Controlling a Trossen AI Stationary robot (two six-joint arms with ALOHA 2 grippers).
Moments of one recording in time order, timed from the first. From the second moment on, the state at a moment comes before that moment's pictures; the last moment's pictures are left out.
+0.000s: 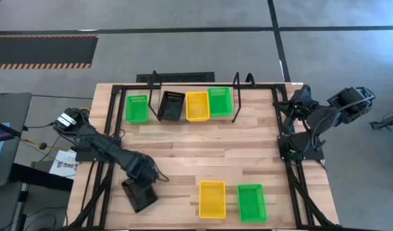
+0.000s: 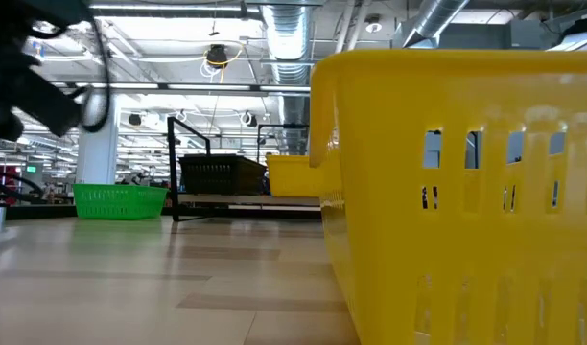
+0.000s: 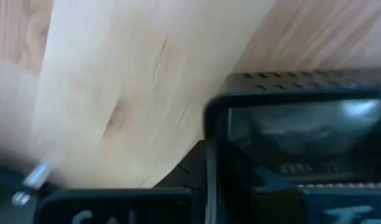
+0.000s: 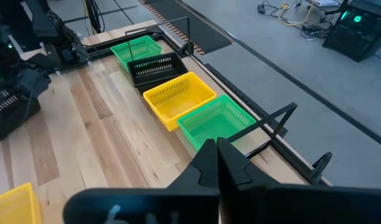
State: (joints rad) left arm -0.51 1.53 0.83 -0.95 0.20 -1.06; right arm 0.52 0.91 1.49 -1.45 0.92 0.75
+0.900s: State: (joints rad) left arm 0.12 1.53 1.86 -1.42 -0.40 -0.33; right arm 0.52 0.91 1.49 -1.51 0.92 0.75
